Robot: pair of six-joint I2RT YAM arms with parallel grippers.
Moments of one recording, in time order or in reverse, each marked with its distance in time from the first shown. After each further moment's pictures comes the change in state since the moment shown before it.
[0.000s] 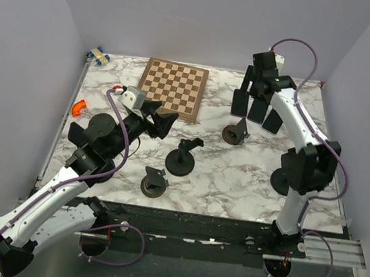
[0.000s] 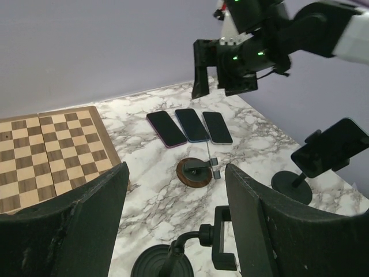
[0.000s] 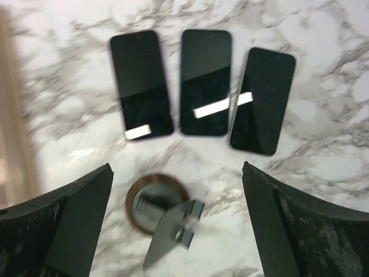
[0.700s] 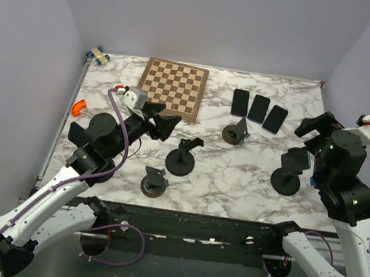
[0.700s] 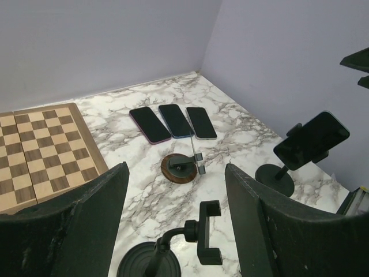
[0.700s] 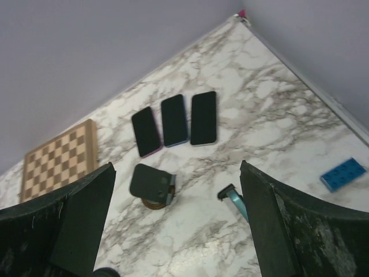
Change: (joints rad) left arm 0.000 0.006 0.000 0.001 0.064 -0.040; right arm 0.003 -1.252 -0.731 0.097 0.098 0.144
